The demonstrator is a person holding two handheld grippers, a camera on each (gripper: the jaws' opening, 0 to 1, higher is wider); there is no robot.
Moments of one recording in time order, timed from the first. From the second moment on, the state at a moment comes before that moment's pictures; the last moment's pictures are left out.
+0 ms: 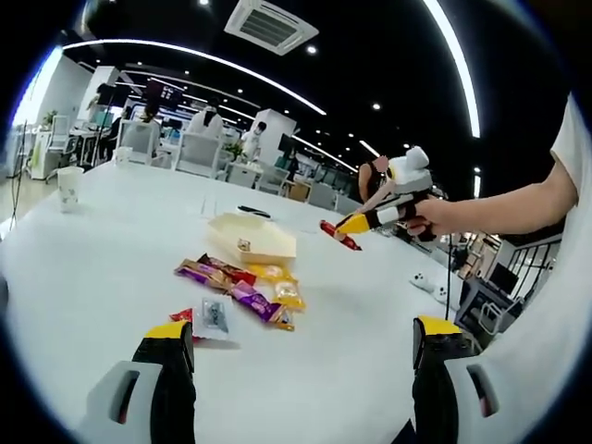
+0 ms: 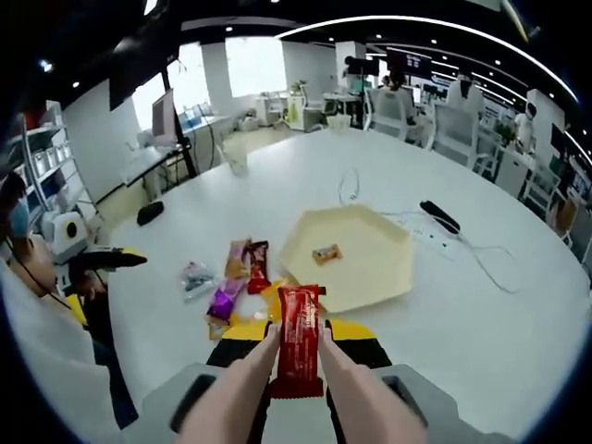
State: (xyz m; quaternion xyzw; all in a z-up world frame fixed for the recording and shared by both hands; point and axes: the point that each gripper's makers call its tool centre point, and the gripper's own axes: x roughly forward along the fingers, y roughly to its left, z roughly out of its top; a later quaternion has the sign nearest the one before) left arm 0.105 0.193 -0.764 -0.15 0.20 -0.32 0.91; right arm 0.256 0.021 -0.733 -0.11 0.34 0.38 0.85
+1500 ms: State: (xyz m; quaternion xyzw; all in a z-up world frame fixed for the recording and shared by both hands) left arm 0.113 0.196 -0.758 -0.14 0.19 -0.33 0.91; right arm 0.260 0.046 -0.679 -0.11 0.31 0.40 0.86
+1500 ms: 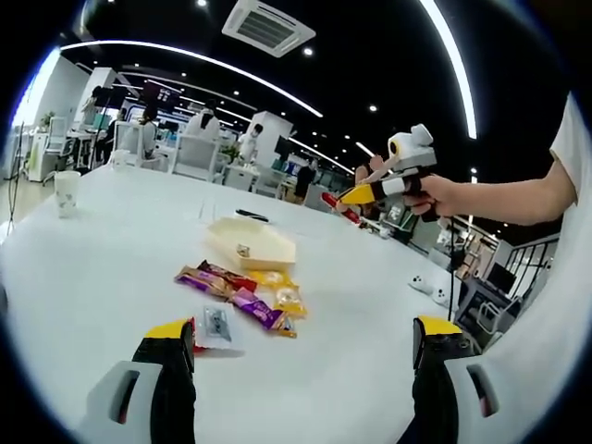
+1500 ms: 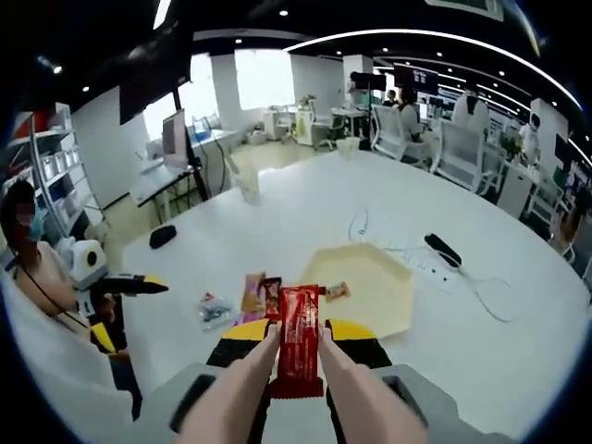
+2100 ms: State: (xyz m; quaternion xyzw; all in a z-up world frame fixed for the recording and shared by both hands) left arm 0.110 0.200 -0.759 -0.15 0.18 -0.32 0.91; right arm 0.279 0.042 -0.662 -0.13 0.30 0.39 0.86
